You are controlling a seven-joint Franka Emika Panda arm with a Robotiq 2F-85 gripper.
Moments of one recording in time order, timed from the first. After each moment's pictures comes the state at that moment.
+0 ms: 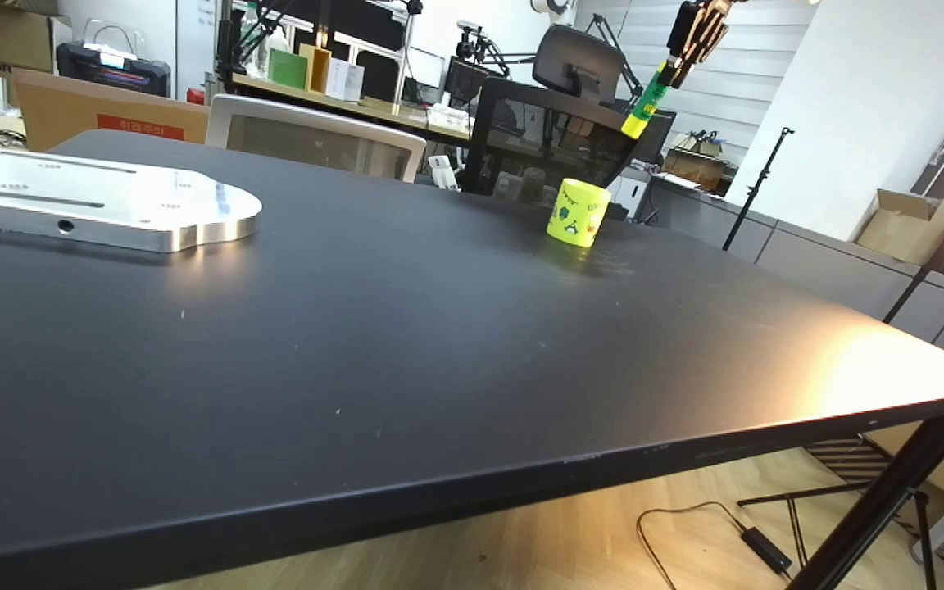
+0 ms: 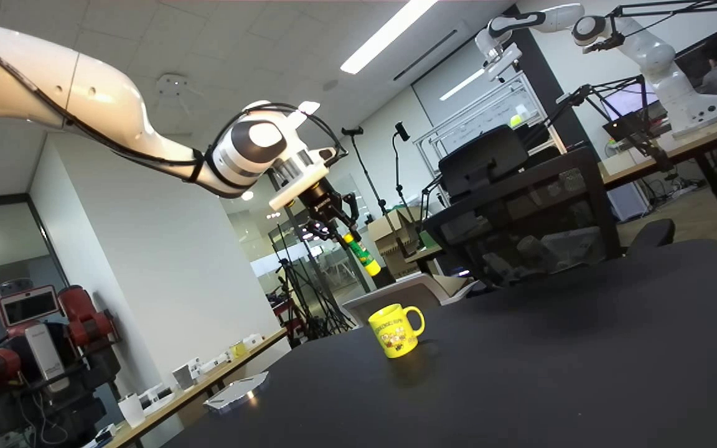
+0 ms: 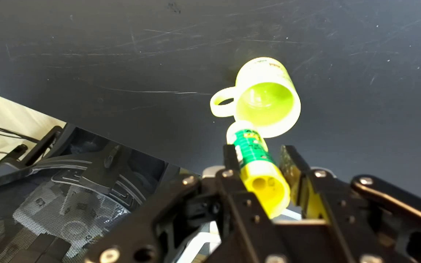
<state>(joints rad) -0.07 0.45 0.02 -1.56 -0.02 2.28 -0.42</state>
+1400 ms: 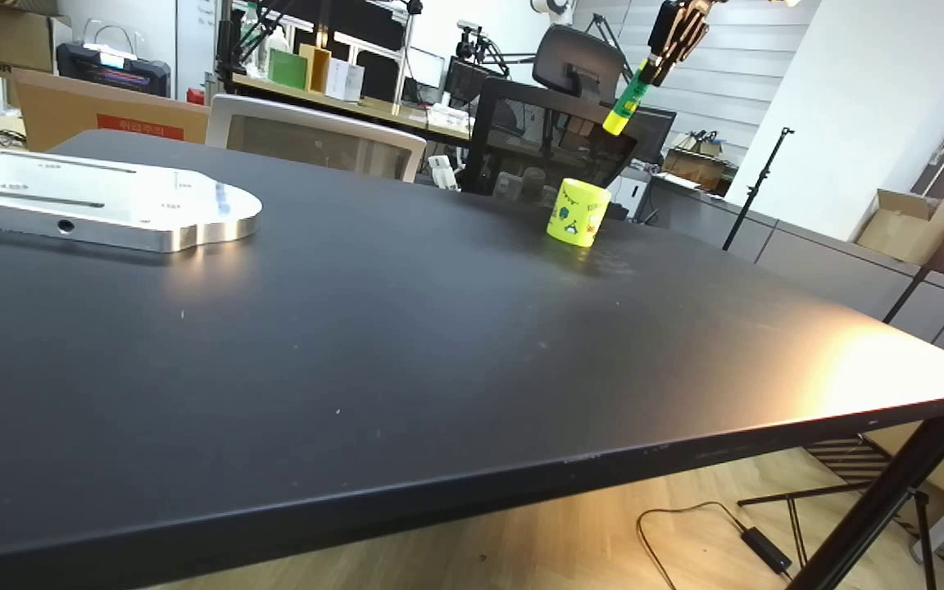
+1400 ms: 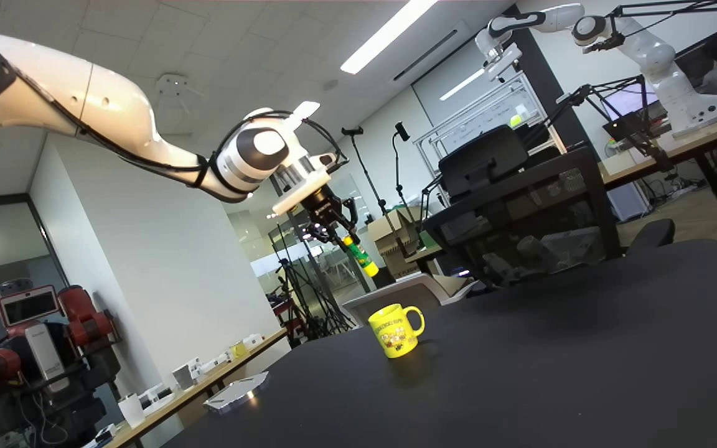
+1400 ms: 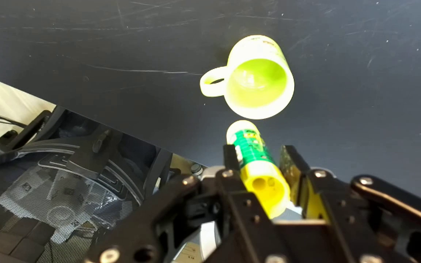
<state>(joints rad) -0.07 0.50 0.05 -1.50 -0.02 2.30 -0.42</state>
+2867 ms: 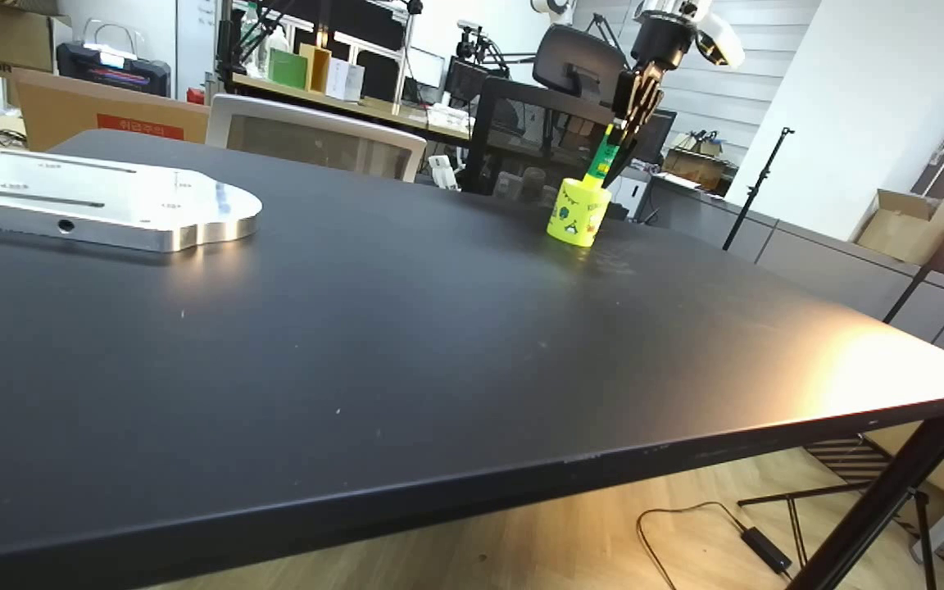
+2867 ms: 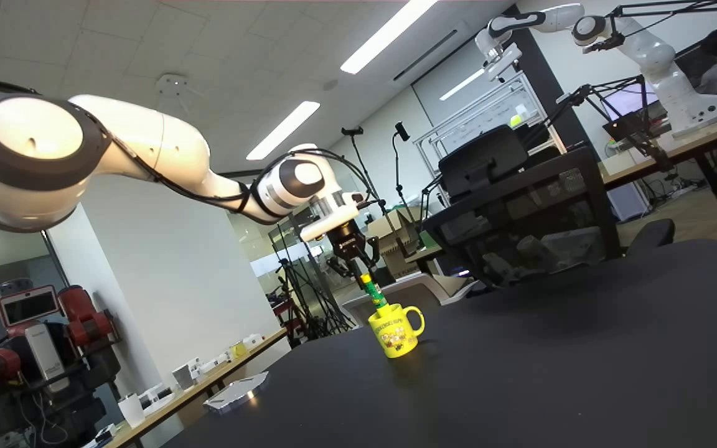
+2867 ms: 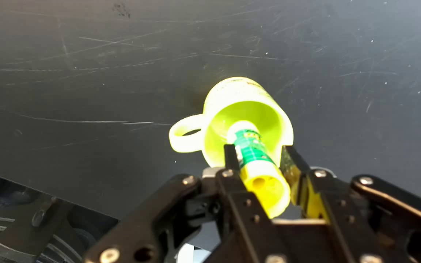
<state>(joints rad) -0.06 0.82 0.06 -1.16 -0.02 2.04 -0.42</state>
